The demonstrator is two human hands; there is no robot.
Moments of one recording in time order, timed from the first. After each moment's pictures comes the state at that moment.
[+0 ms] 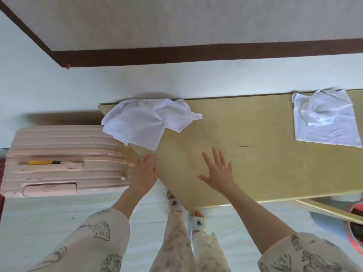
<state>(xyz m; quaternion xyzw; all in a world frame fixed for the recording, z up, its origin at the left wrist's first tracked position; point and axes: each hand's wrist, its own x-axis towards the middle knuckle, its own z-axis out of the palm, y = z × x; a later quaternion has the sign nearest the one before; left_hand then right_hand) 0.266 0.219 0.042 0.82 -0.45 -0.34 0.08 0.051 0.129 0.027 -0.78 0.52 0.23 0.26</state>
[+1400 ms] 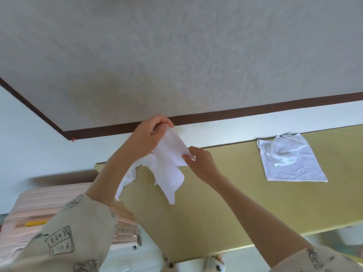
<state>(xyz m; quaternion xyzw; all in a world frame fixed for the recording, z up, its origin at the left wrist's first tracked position) 0.236 0.063 0.290 0.67 -0.61 -0.28 0.32 0.067 0.027 0.202 -0.77 0.50 -0.14 0.37</state>
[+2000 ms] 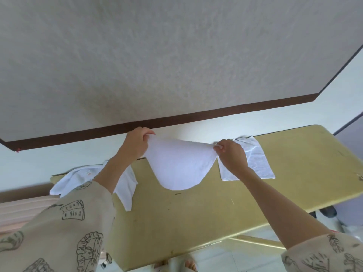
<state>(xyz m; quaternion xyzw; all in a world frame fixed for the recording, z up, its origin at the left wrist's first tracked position) 0.123 0.011 0.251 0.74 -0.59 -0.18 0.26 -0.146 -0.041 0.215 -0.73 0.63 -0.17 0.19</state>
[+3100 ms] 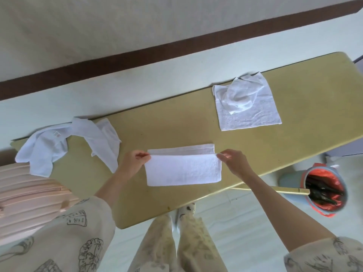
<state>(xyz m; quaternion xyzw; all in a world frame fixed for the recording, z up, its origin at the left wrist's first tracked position) 0.100 0.078 0.067 0.77 -0.39 -0.47 0.17 -0.206 0.027 0.060 -0.55 0.70 -0.05 0.45</state>
